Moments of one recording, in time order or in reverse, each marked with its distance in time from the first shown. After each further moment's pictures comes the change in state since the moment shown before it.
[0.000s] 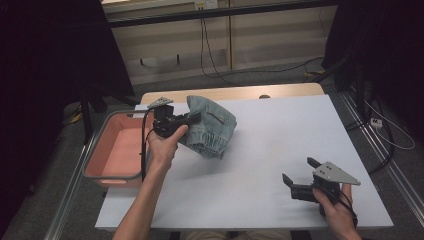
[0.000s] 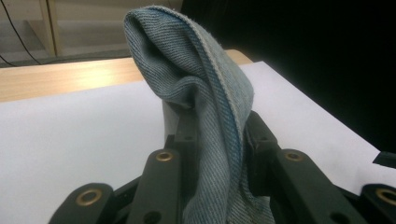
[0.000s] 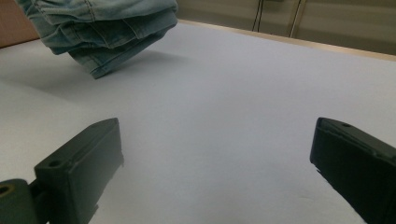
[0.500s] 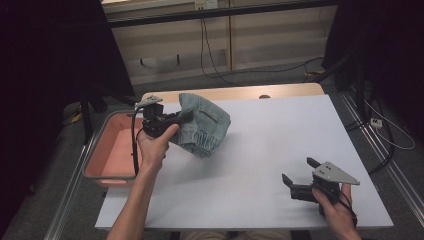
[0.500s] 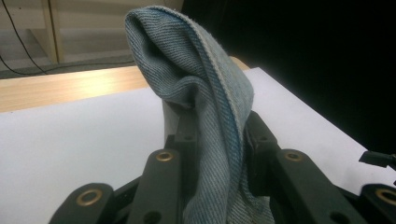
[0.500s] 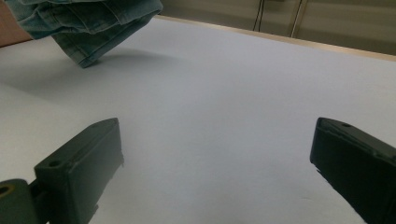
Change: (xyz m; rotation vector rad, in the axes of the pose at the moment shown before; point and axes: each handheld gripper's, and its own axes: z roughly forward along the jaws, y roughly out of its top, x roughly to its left) left arm 0.003 0.007 -0.027 -0.016 -0.001 0.013; right arm 0.001 0.000 0.001 0.001 0.004 -0.002
